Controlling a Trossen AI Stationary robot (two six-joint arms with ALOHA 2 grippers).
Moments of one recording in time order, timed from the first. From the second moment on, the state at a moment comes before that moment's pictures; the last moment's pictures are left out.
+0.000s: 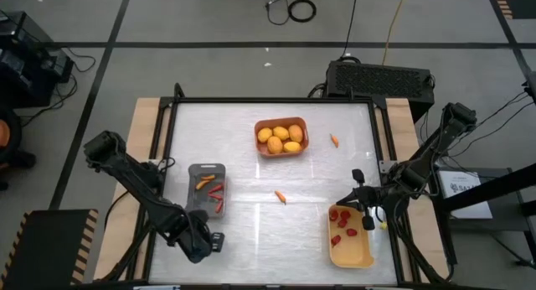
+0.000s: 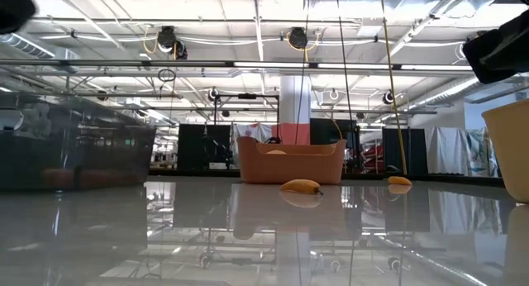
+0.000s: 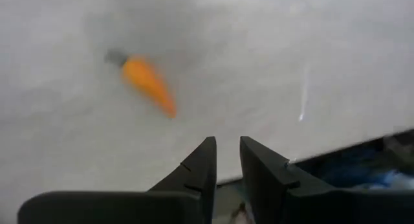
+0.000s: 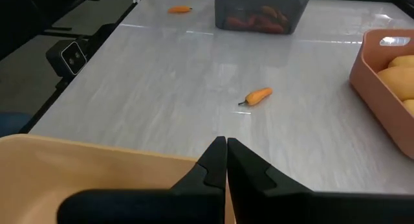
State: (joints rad) left arm -0.78 1.56 1.03 -0.67 0.05 -2.22; right arm 0.84 0.74 0.35 -0.19 0.63 0.42
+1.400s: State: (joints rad) left arm -0.84 1.66 1.01 -0.76 0.02 -2.17; right arm 0.84 0.74 0.35 -0.19 0.69 0.38
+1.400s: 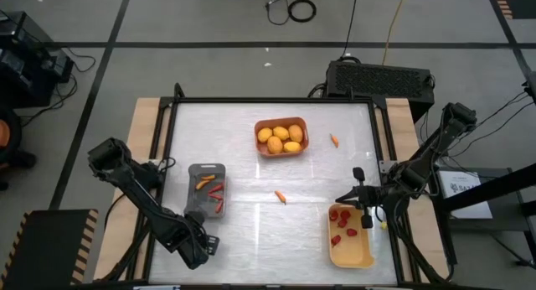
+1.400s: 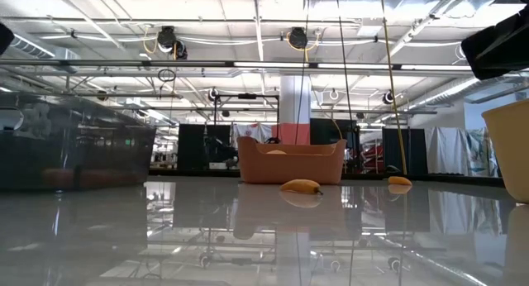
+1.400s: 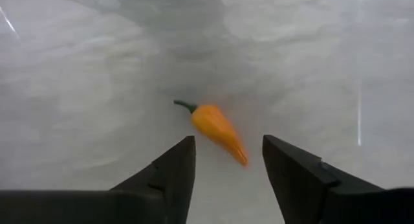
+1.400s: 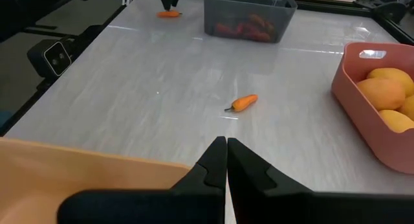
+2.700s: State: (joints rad) left arm -0.75 1.63 1.01 -0.30 -0.19 -1.73; right arm 0.84 0.74 0.35 -0.19 0.68 0.38
